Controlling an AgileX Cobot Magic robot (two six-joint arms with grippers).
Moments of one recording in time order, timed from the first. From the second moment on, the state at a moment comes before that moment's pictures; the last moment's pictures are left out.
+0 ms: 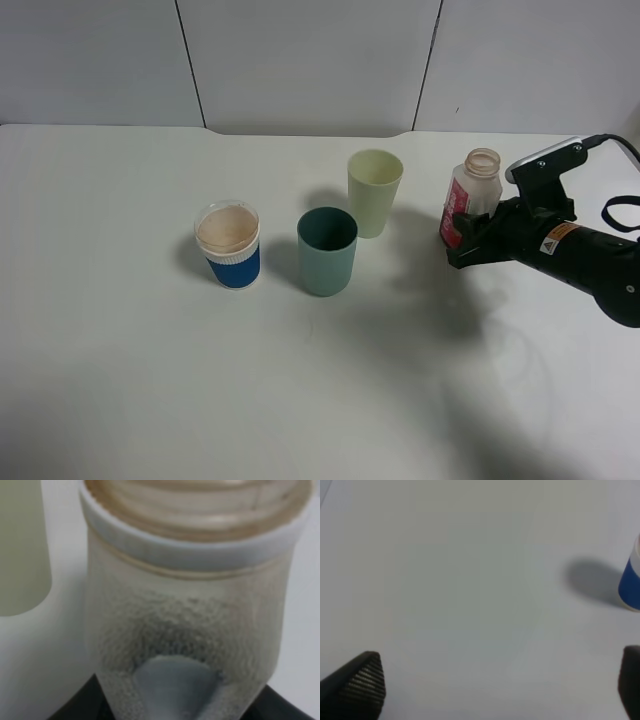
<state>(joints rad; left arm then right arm) -0.04 -0.01 -0.51 0.02 1.06 -0.02 0.14 1.85 -0.36 -0.16 -0.96 -0.19</state>
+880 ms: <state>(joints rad) -0.04 -0.01 -0.51 0.02 1.06 -0.02 0.15 1.68 -0.52 -0.25 -0.53 0.20</state>
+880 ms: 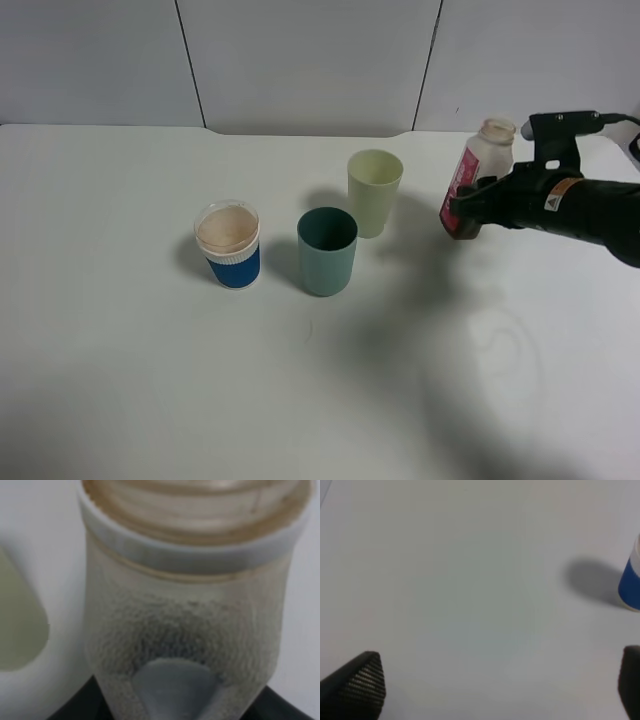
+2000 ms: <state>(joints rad) -0.04 -0.01 -0.51 0.02 1.06 -0.02 0.30 1.66 -0.88 -1.73 0.17 1.32</state>
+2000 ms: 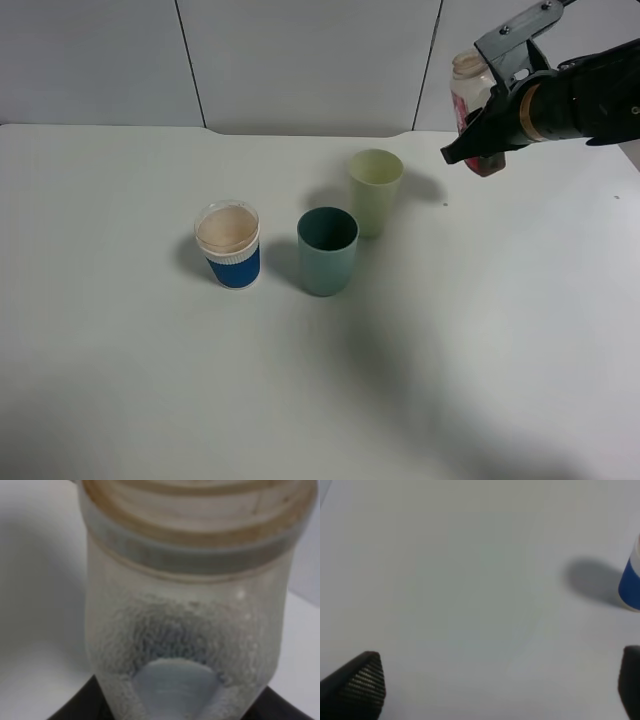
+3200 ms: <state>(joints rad) -0.04 -0.01 -0.51 0.02 1.06 -0.02 0.55 1.74 -0.89 -1.73 0.46 1.02</state>
